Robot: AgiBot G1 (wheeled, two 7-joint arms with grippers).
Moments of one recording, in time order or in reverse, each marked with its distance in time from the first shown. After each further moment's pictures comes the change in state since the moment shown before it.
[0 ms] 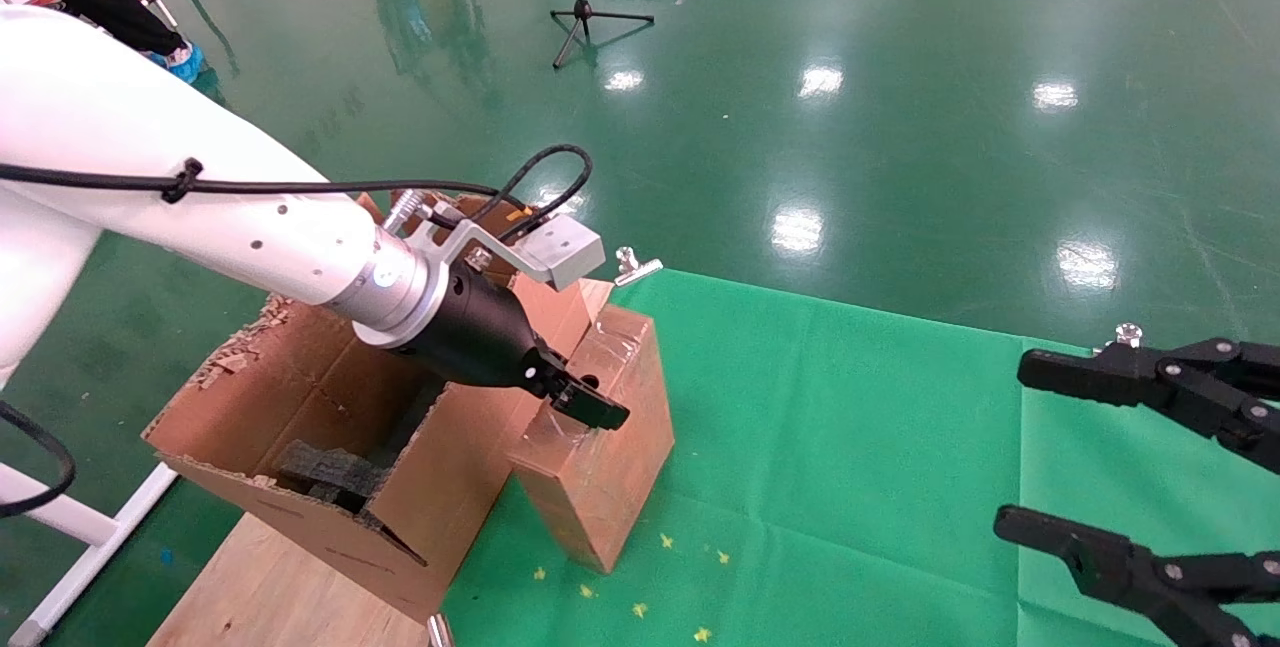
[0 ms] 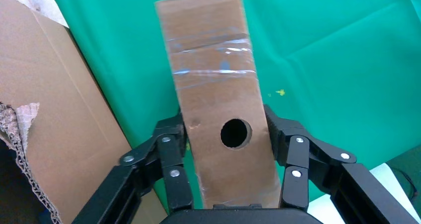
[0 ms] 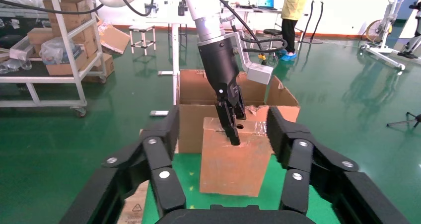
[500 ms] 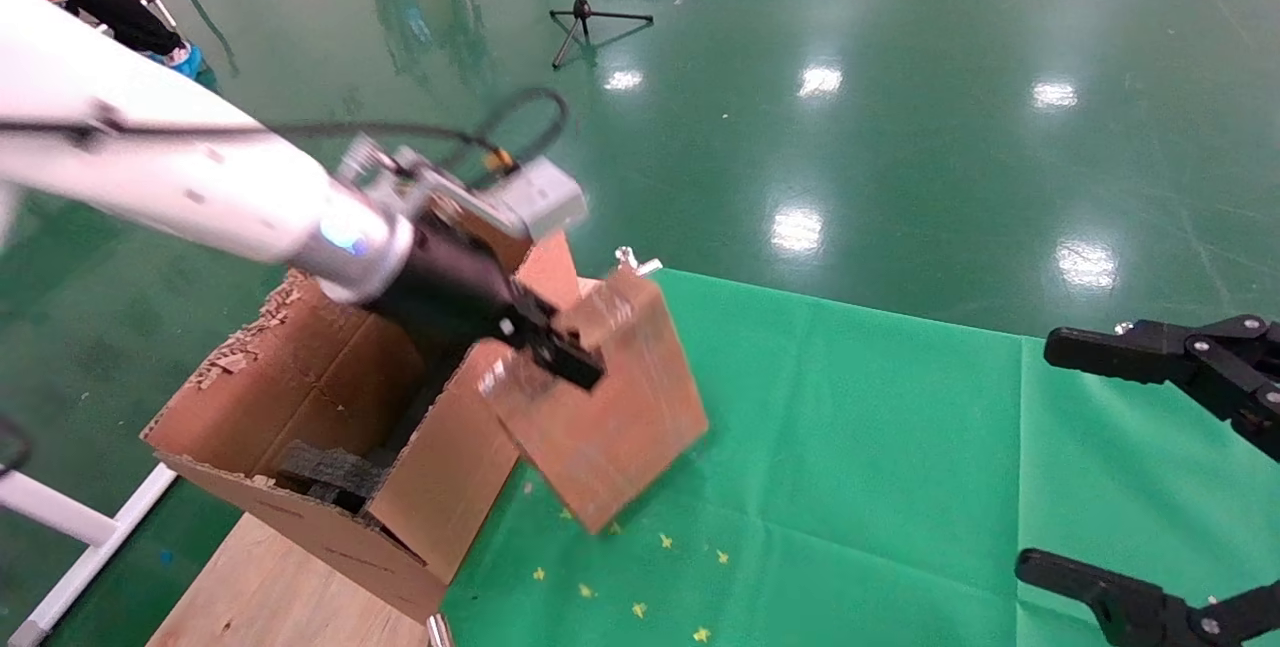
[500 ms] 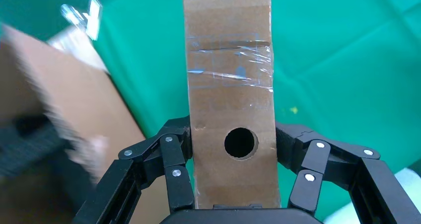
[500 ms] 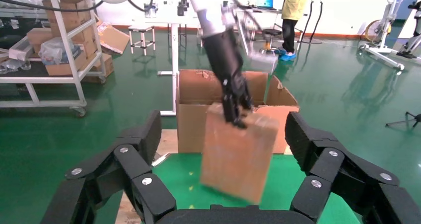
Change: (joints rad) left arm -0.054 -0.048 -0.035 0.023 -0.040 -0.022 0.117; right arm 0.000 0.000 0.000 0.000 0.000 0.000 0.000
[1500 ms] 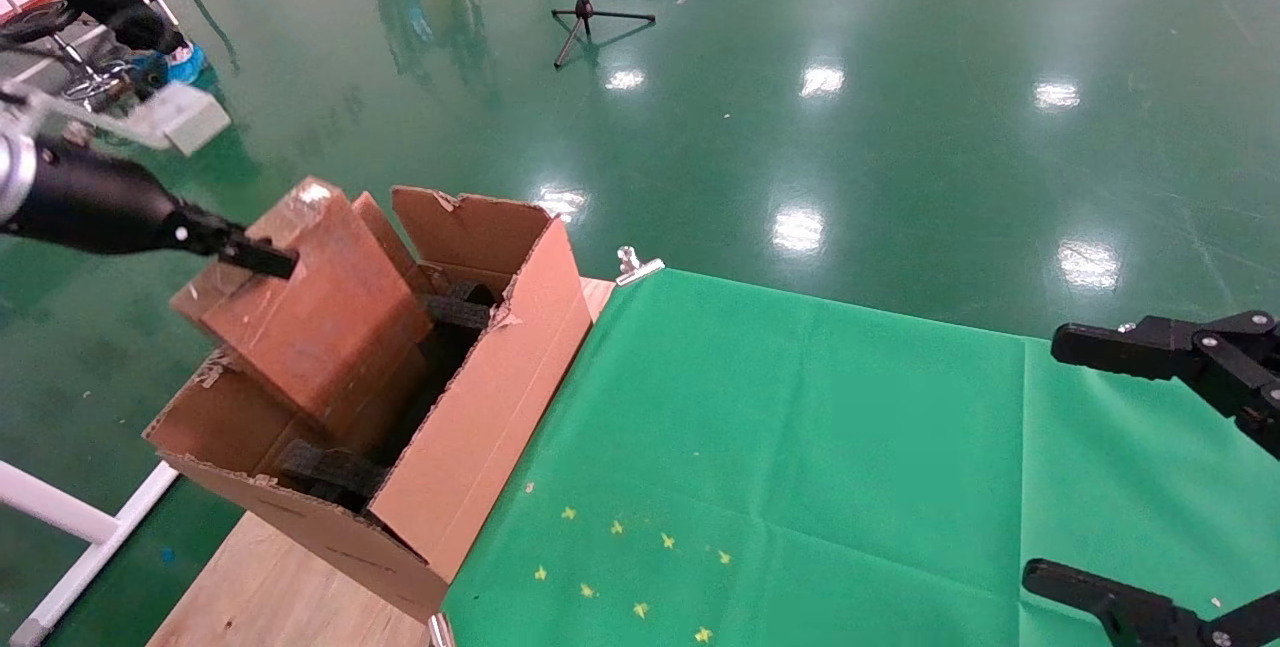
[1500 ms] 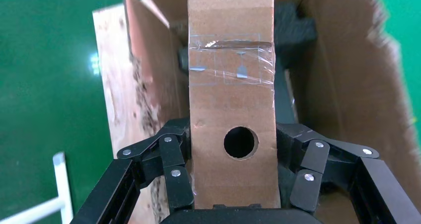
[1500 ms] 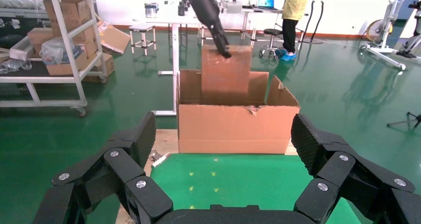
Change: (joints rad) left arm -0.334 -0.090 -0.028 0.996 0.203 -0.136 0.748; right arm 0.000 0.000 -0.001 0.000 0.001 0.000 -0.001
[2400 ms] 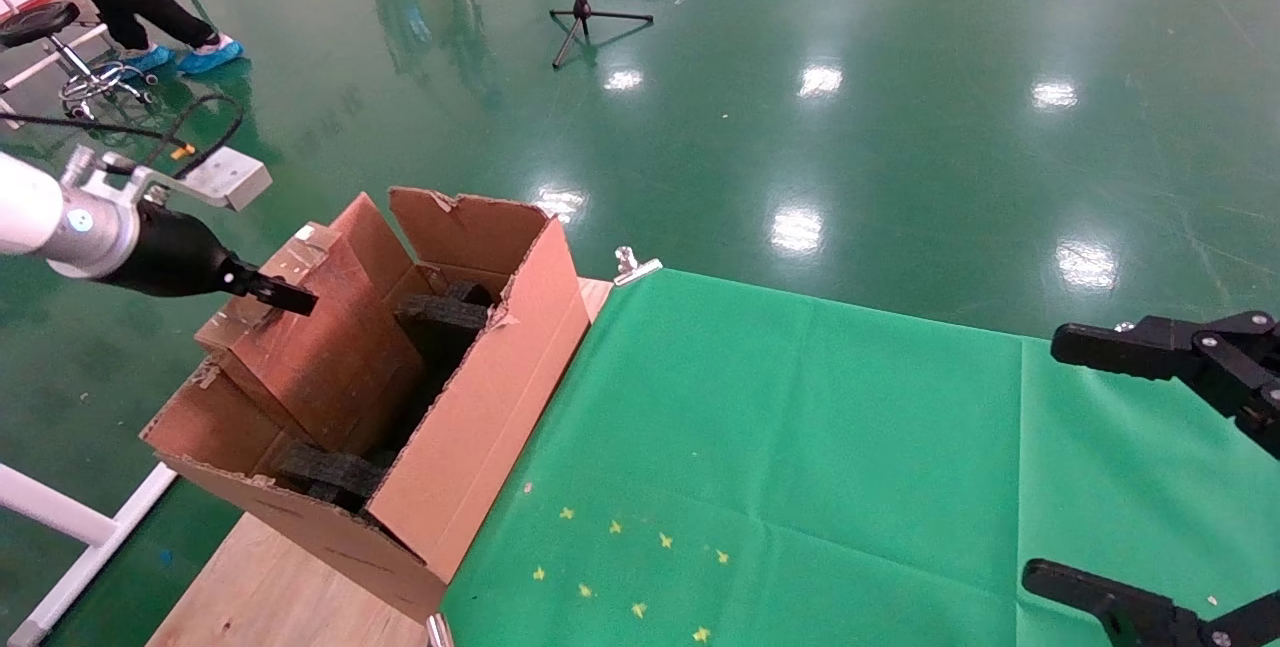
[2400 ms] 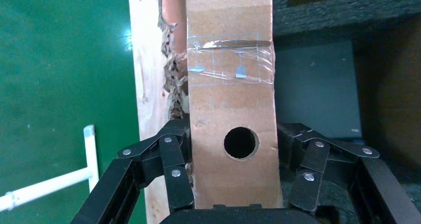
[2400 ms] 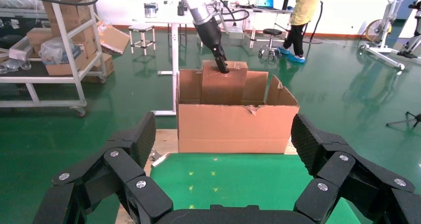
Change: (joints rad) left arm 0.093 0.126 0.018 0.313 0.041 -0.312 0.088; right arm 0.000 0.000 -0.001 0.000 0.001 0.000 0.000
